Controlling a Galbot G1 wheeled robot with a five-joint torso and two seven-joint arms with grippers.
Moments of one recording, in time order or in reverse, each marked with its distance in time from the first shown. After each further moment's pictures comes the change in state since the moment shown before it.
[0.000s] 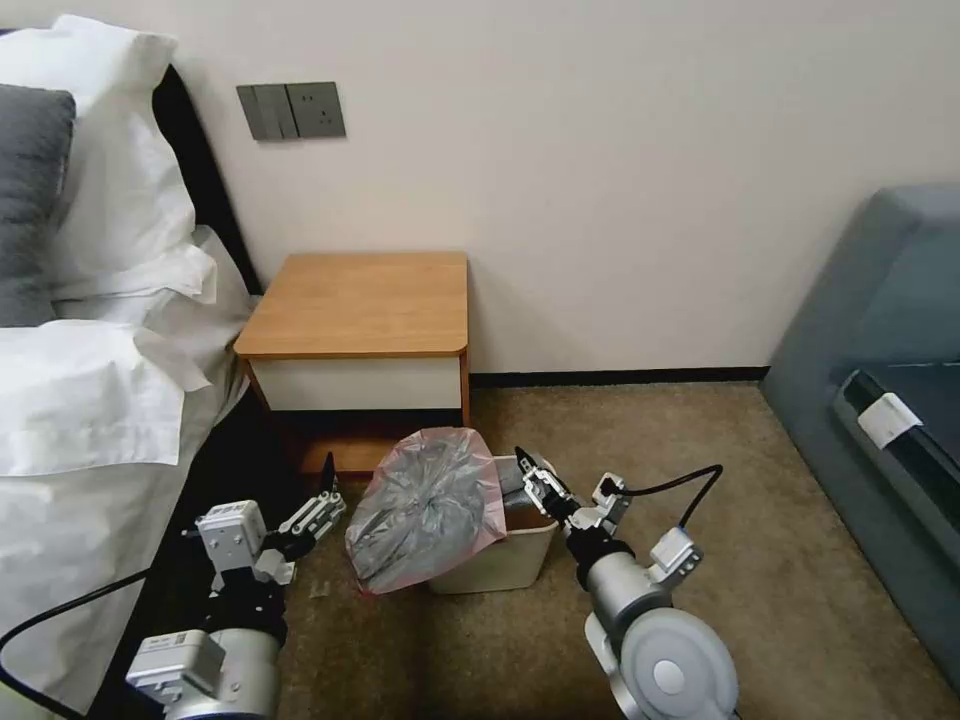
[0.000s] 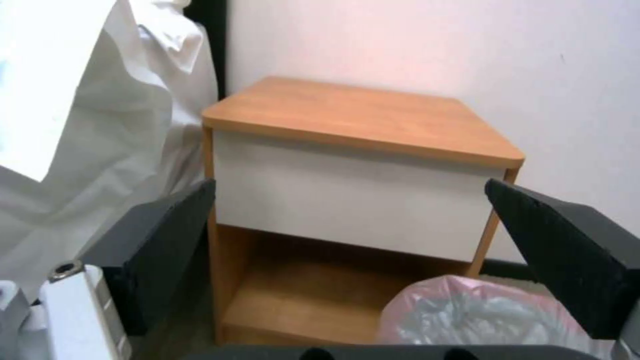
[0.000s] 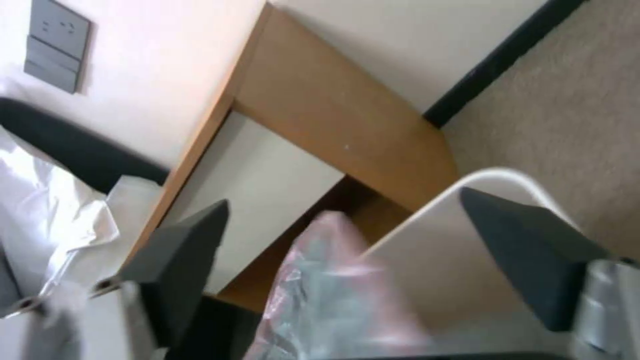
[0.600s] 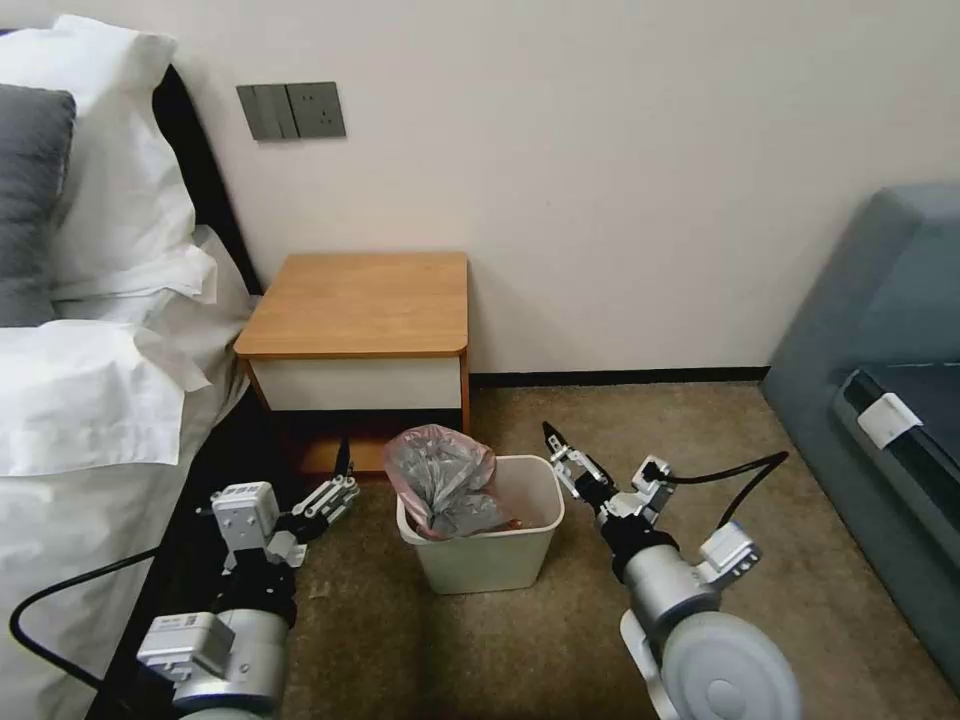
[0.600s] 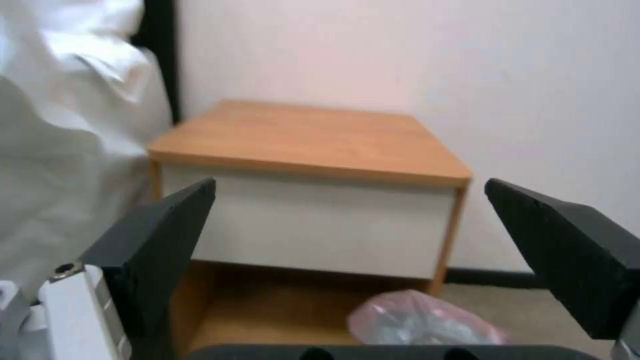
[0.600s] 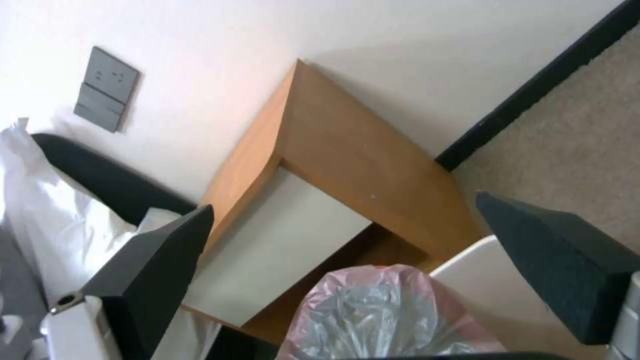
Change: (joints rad) left arm -0.074 0.088 0.034 0.000 -0.031 0.034 0.013; right arm -0.034 -0.028 0.029 0.152 0.000 0.008 0.080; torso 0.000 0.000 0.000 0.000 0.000
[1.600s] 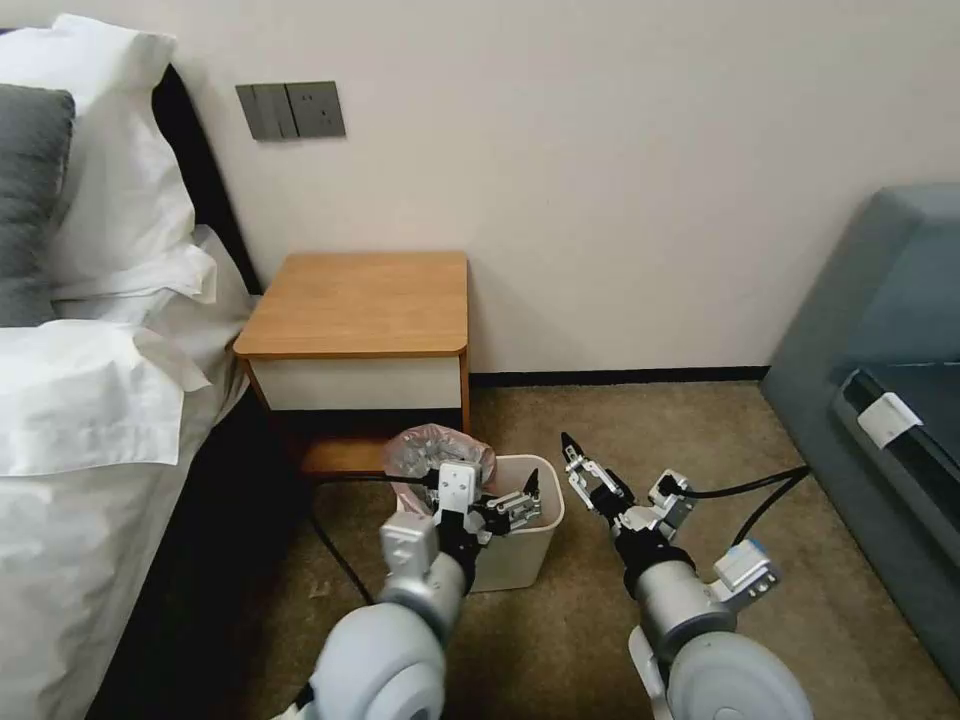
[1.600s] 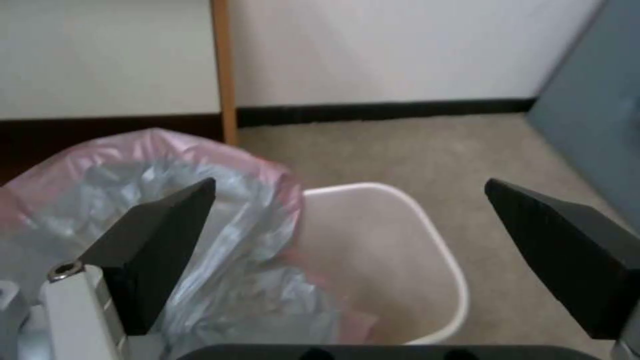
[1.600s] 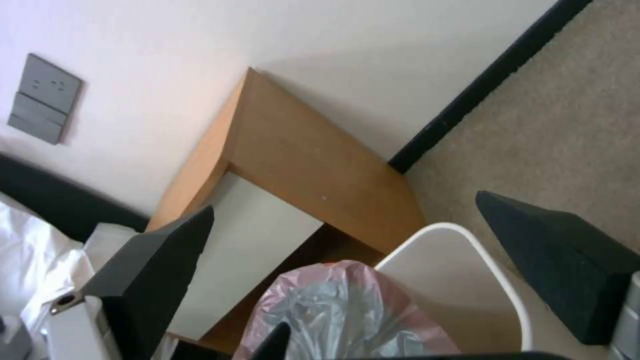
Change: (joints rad) left arm -0.565 0.134 0.588 0.270 -0.308 0.471 -0.462; right arm -0.058 0.042 -0.009 0.009 -0.072 0.018 0.071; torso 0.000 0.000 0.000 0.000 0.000
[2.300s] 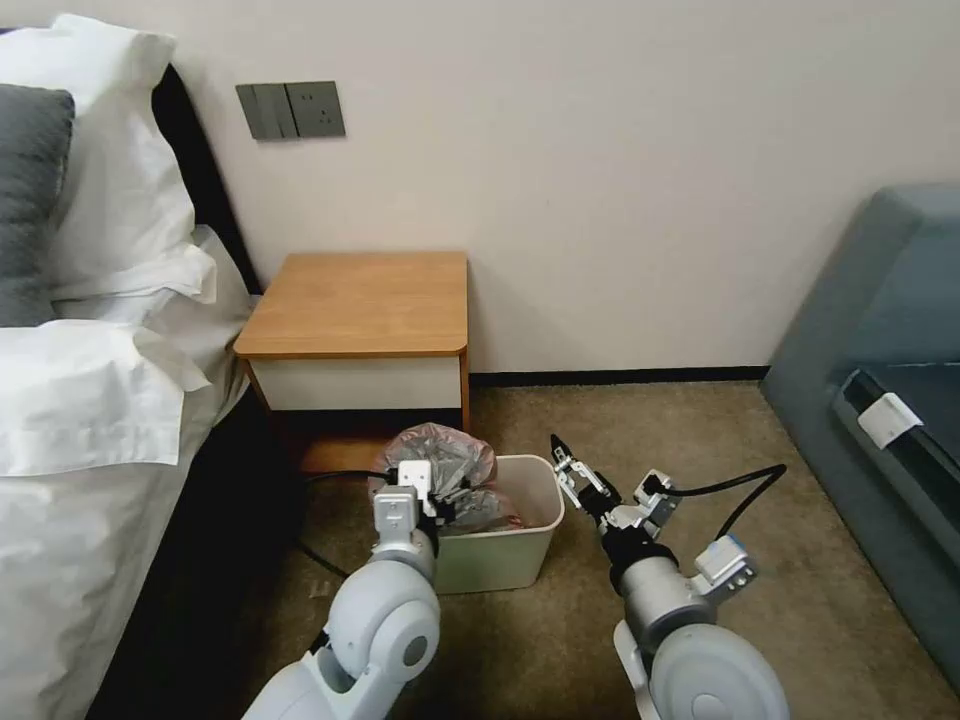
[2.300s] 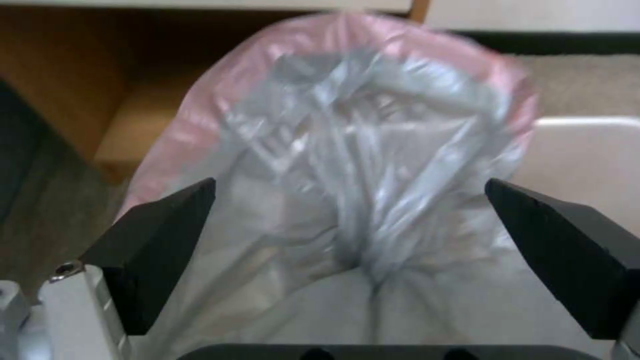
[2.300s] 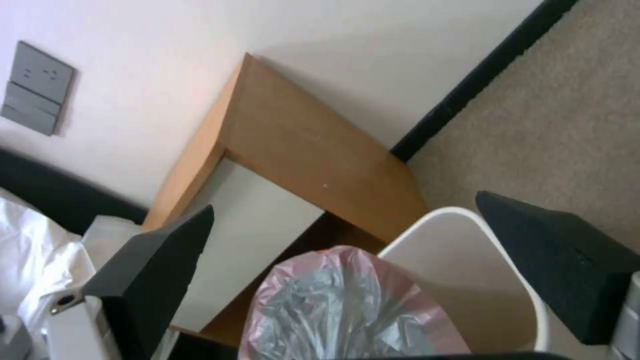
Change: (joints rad) left arm 0.000 0.023 -0.135 0.095 -0.127 0.071 -0.175; right arm 0.027 0.006 -0.024 -0.035 0.008 0.002 0.002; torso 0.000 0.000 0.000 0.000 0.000
